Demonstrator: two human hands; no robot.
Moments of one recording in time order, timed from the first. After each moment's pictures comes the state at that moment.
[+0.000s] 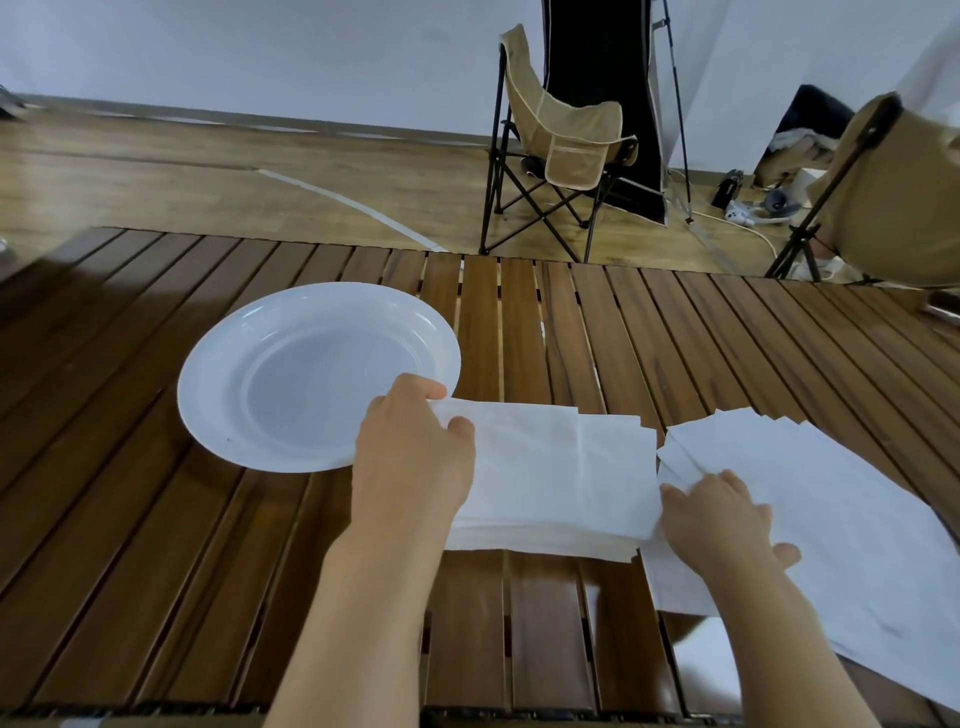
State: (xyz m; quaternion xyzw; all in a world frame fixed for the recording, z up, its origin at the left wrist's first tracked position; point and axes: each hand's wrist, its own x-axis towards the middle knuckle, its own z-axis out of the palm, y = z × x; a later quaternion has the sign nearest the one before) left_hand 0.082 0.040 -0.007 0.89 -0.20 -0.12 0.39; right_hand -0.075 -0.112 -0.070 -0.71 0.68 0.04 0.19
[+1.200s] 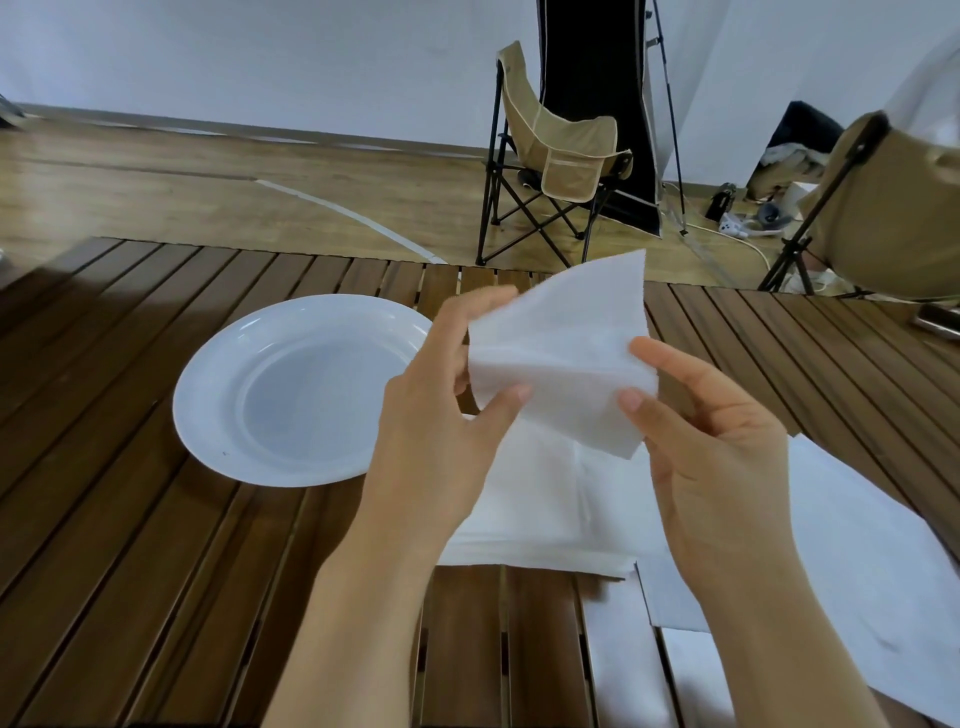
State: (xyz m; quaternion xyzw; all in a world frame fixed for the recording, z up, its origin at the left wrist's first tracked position) left_hand 0.077 0.041 0.016 0.73 -0.40 -0.07 0.56; right_hand -0.053 -0.069 0.007 -0.59 0.27 -0.44 0.62
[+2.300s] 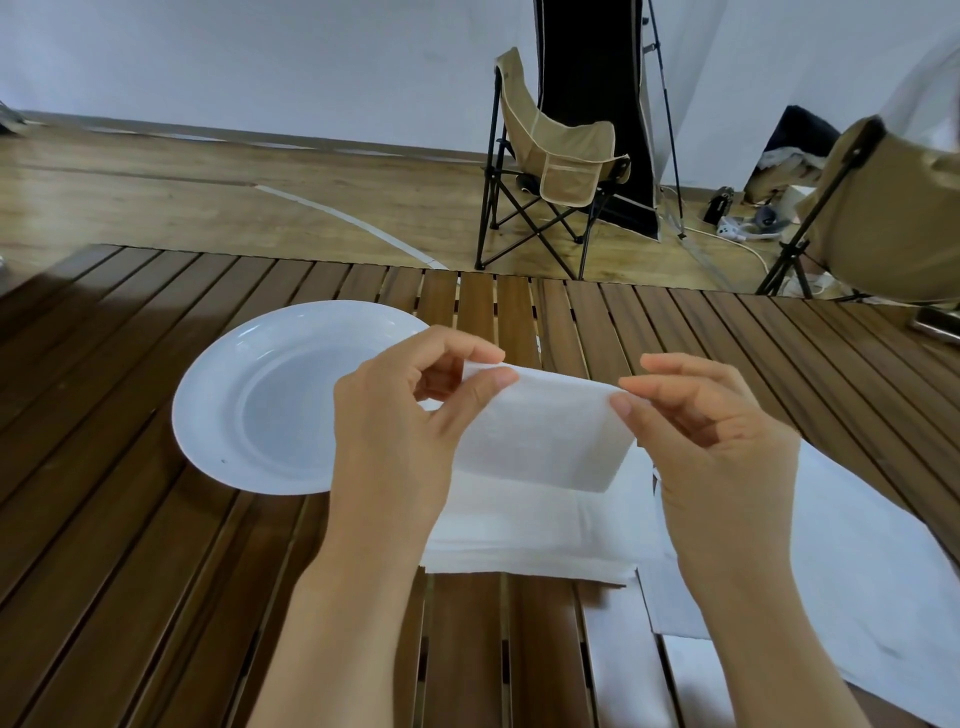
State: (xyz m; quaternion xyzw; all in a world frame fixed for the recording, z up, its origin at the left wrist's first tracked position) left_hand 0.088 0.048 0.017 0.70 -0.38 0.02 0.60; right_hand -0.052 -0.066 0.010 -0.71 0.31 -0.48 0.42
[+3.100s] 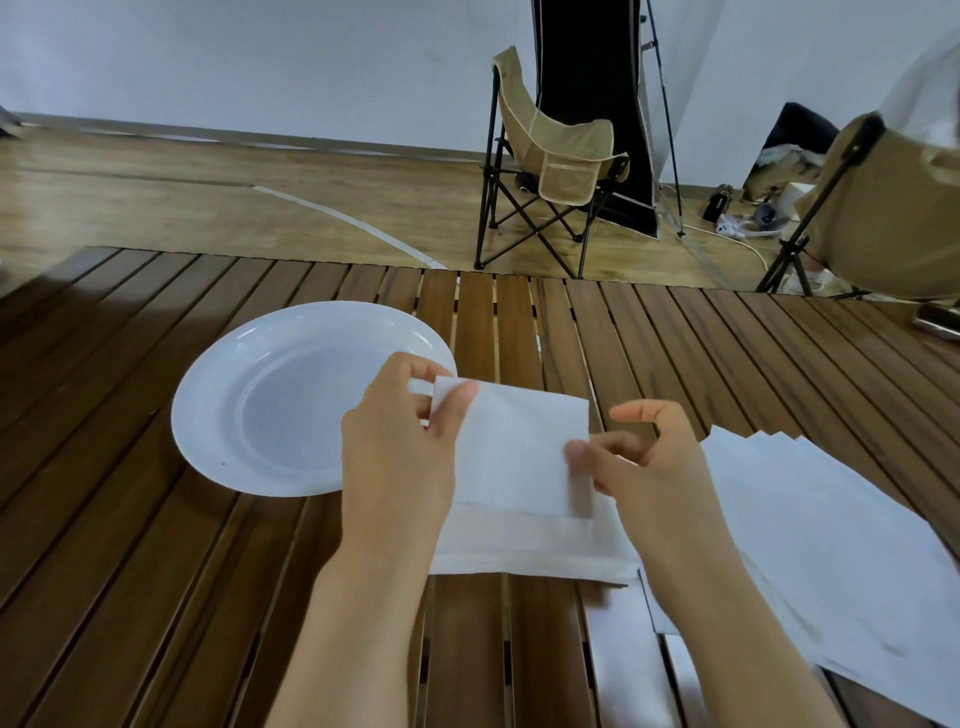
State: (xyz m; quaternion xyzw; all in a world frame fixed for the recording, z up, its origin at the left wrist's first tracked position) left_hand 0.090 0.039 -0.002 0.83 -0.25 -0.02 0.50; right_hand -0.041 -0.059 -0.004 -0.66 0.44 -0.30 0.53
